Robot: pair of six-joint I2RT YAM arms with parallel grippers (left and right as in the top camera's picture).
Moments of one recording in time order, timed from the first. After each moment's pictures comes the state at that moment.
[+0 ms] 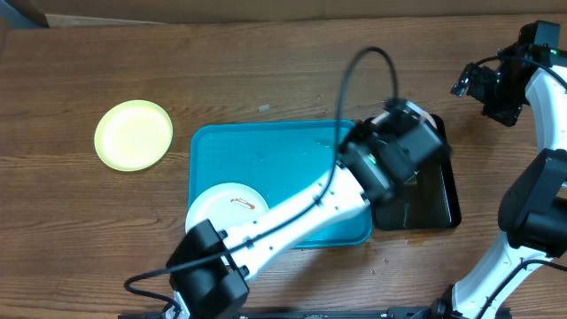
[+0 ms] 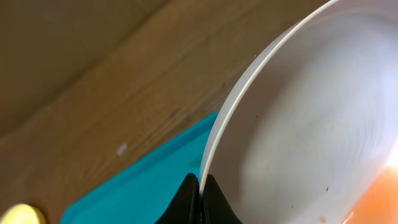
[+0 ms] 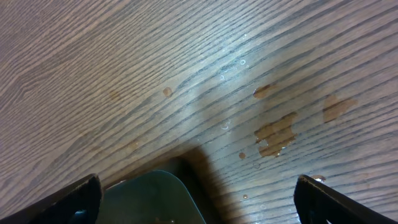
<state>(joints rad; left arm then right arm) -1.04 1.95 1.78 -0.83 -0.71 -0.25 -0.29 2.06 1.78 -1.01 -0.20 0.25</state>
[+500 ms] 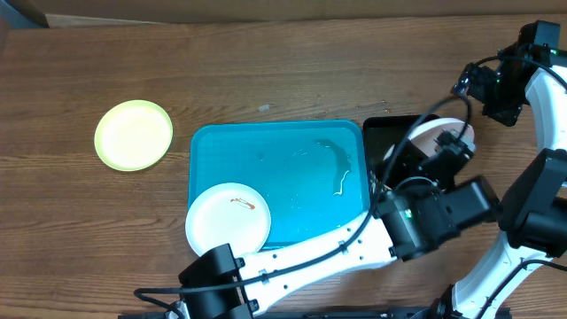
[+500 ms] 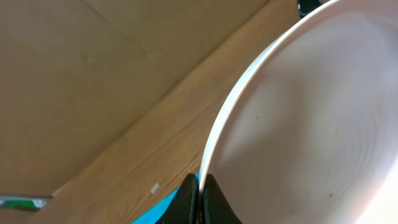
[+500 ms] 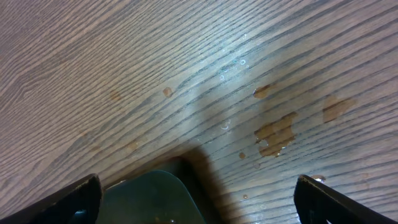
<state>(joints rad) -1.23 1.95 1.78 -0.69 -1.02 -0.12 -0.29 2.06 1.78 -1.01 -0.20 0.25</state>
